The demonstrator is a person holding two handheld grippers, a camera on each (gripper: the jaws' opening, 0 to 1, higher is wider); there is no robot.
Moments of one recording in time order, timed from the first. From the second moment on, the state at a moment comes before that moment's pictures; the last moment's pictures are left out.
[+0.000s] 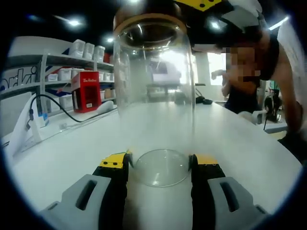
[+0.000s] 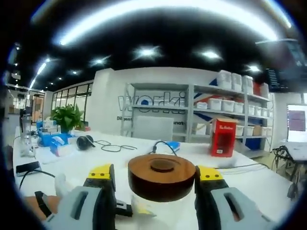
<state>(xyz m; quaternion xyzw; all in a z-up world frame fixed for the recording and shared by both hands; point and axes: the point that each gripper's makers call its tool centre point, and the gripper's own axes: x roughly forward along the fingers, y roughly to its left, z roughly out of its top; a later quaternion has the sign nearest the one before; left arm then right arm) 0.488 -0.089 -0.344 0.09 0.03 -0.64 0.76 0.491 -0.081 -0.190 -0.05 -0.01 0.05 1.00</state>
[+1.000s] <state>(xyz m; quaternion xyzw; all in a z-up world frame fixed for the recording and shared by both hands) 0.488 -0.088 -0.344 0.09 0.03 -0.64 0.76 0.478 -0.095 -0.162 0.00 0.00 0.66 0.75</state>
